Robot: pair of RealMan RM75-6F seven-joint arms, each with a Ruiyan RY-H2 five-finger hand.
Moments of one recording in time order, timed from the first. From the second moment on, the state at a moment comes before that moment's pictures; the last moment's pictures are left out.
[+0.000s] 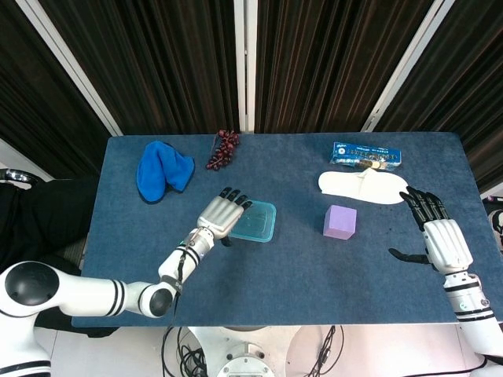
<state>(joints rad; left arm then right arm) -1.25 -1.53 -0.10 -1.62 0.51 0.90 0.64 0.28 -1.11 0.10 -1.57 -1.50 1.34 0.22</state>
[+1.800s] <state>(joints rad) -1.15 -1.49 0.02 -1.81 0.59 1.00 0.76 0.27 -1.11 0.10 -1.59 -1.51 1.36 0.19</state>
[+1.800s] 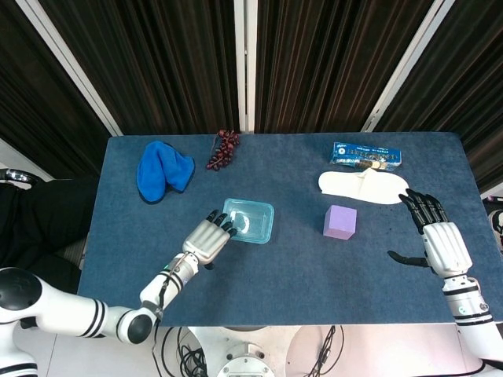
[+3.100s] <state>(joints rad) -0.41 -1.17 0.07 -1.61 1.18 1.56 0.04 0.17 -1.05 0.06 -1.54 -1.53 1.44 0.27</state>
